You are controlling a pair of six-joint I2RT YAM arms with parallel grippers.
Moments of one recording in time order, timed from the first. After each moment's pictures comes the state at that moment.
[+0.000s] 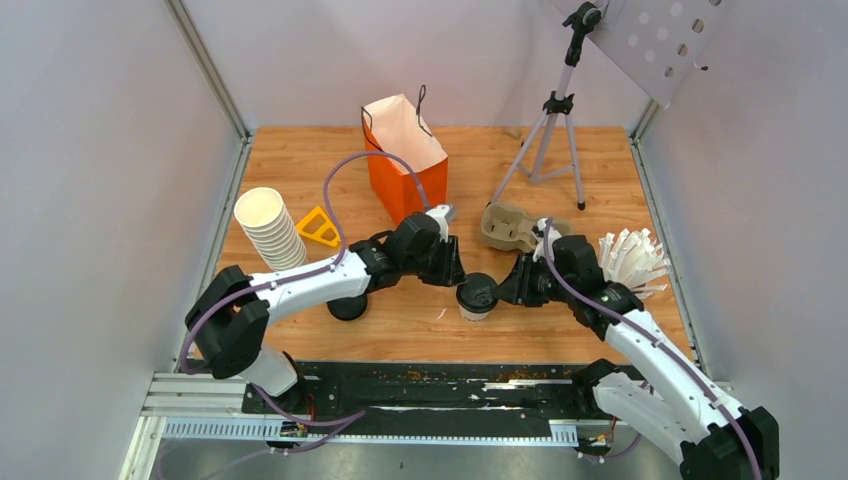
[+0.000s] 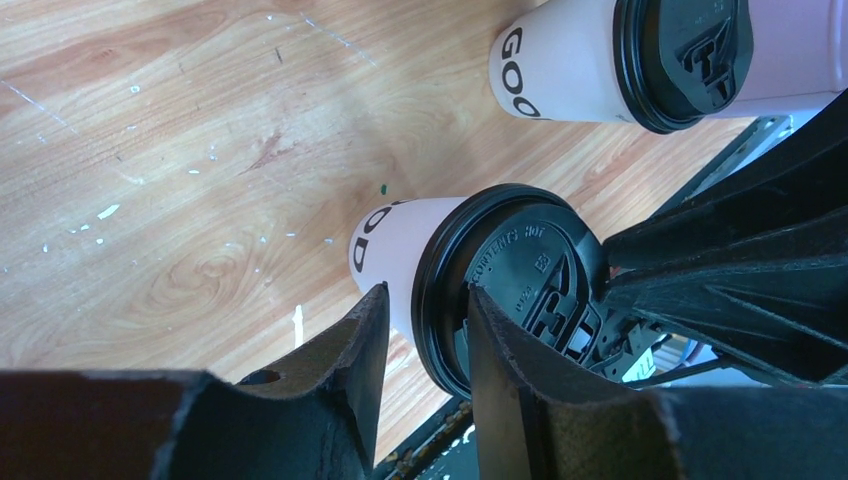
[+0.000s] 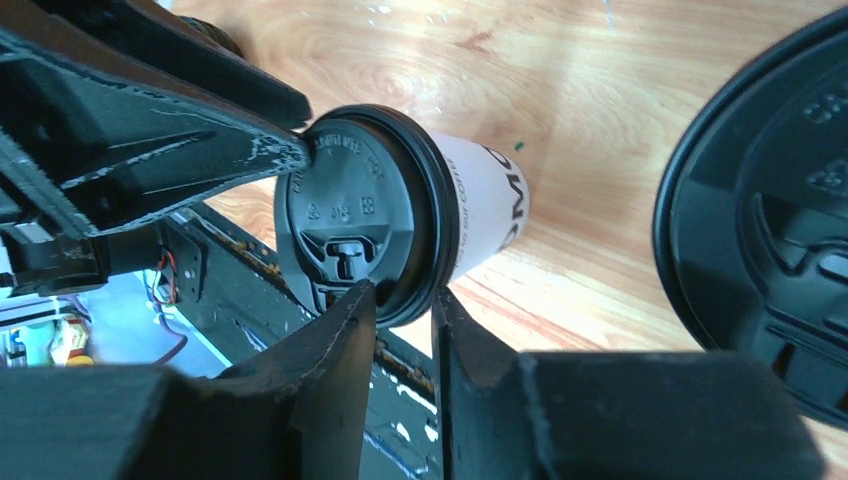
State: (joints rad) left arm -0.91 1.52 1.00 -0.15 0.12 -0.67; right arm 0.45 0.84 0.57 -0.39 -0.38 0.55
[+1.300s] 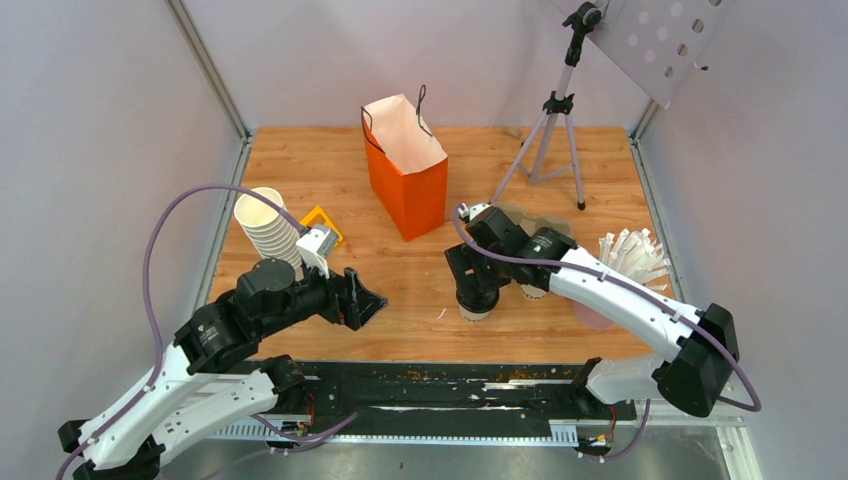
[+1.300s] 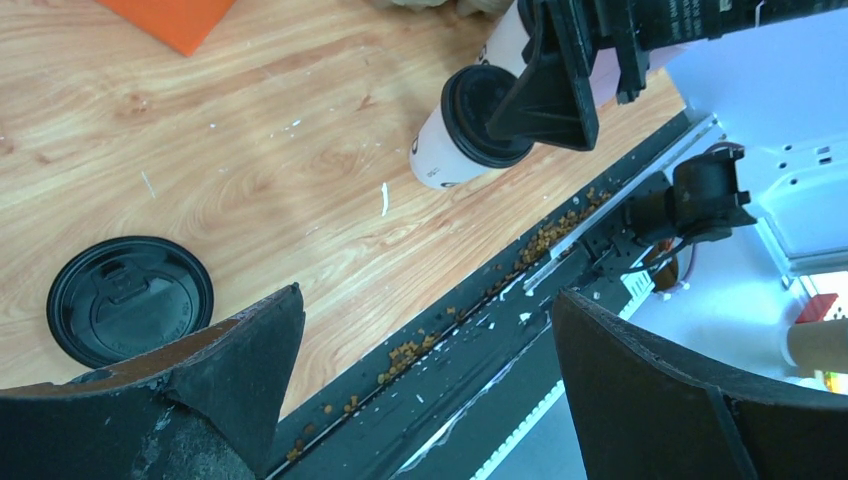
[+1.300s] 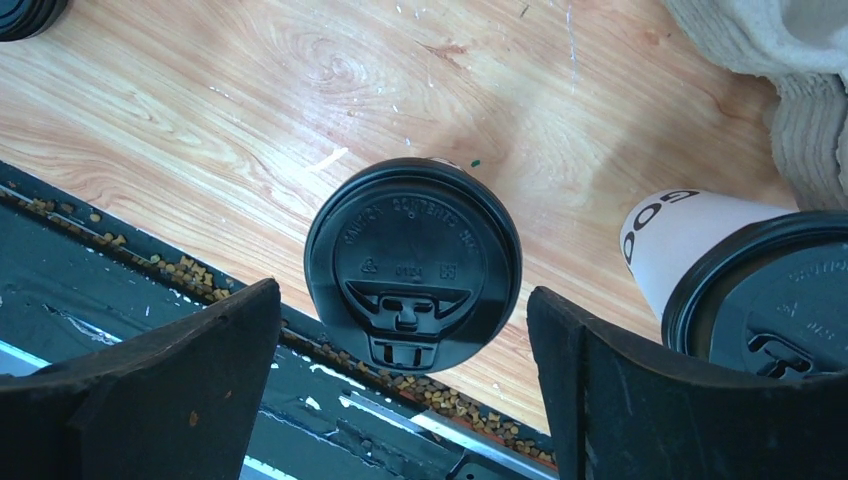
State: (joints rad) left arm -0.88 0.57 0.89 -0.72 -0.01 -0.51; right arm 0.84 1.30 1.14 -0.84 0.10 0.36
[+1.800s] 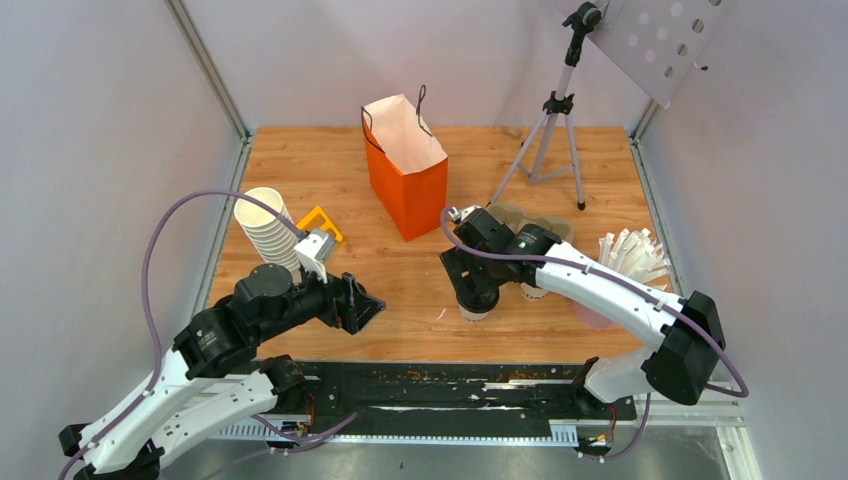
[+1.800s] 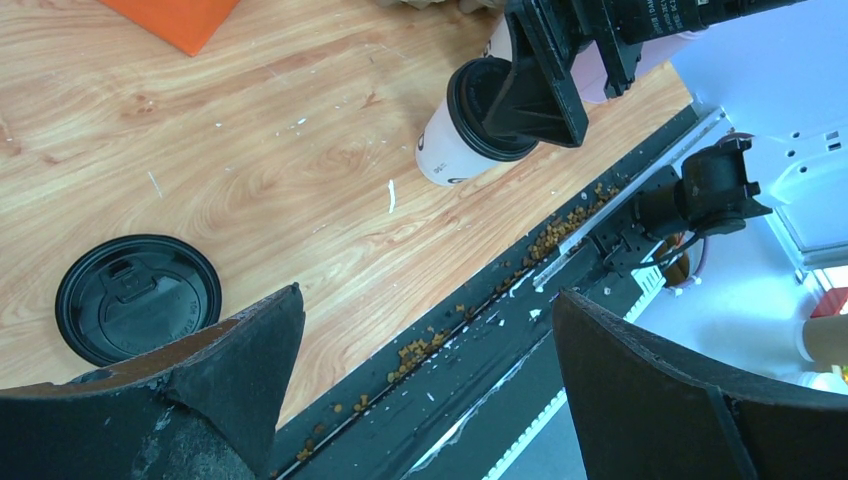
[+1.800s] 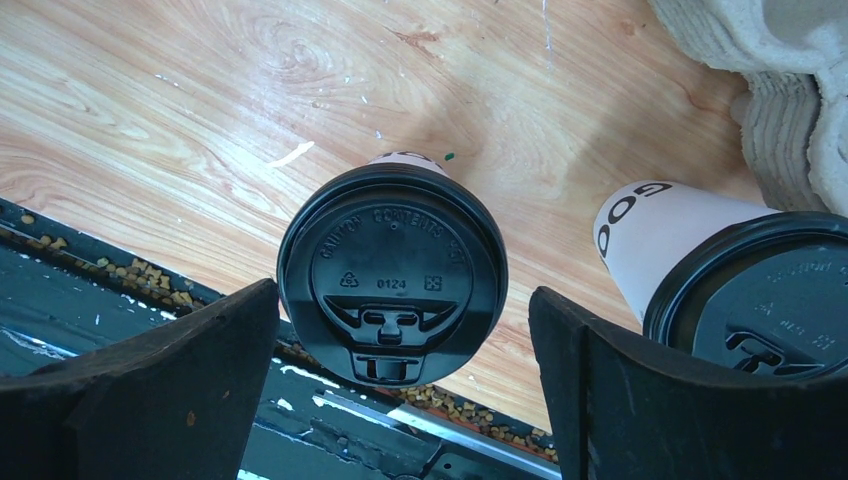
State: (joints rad) left arm -0.88 0.52 0.85 -0.71 -0.01 -0.49; right arm 0.87 1.39 1.19 -0.89 0.18 0.34
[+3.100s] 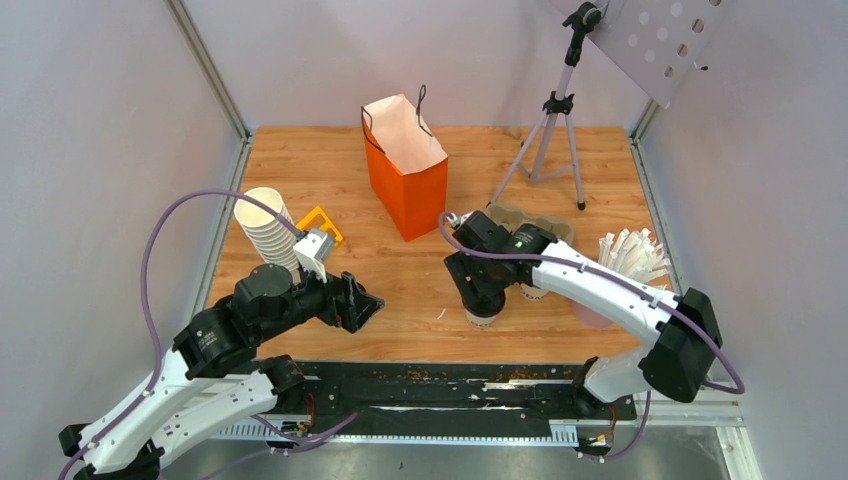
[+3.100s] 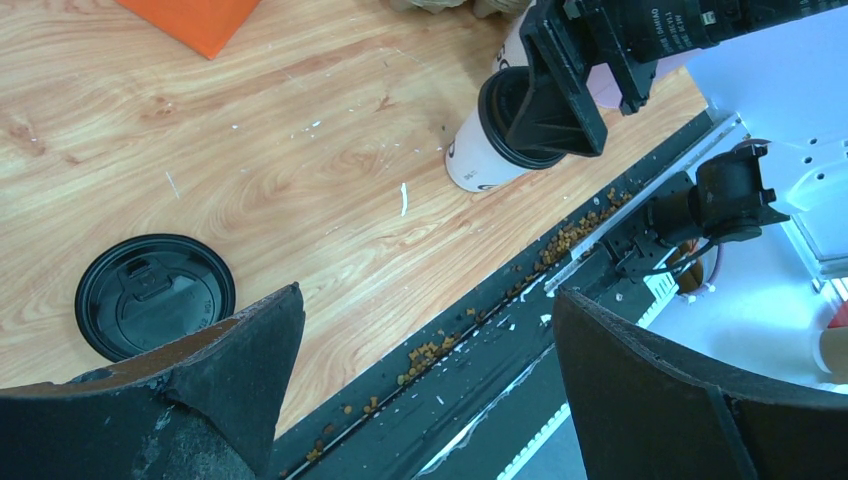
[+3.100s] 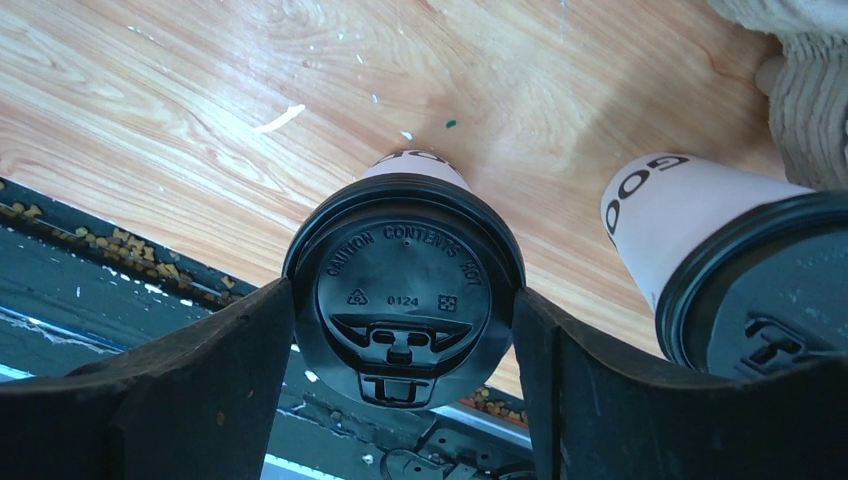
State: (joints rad) left arm -0.88 0.52 0.85 -0.72 -0.04 -0.48; right arm 0.87 1.42 1.19 -0.92 0.15 0.34
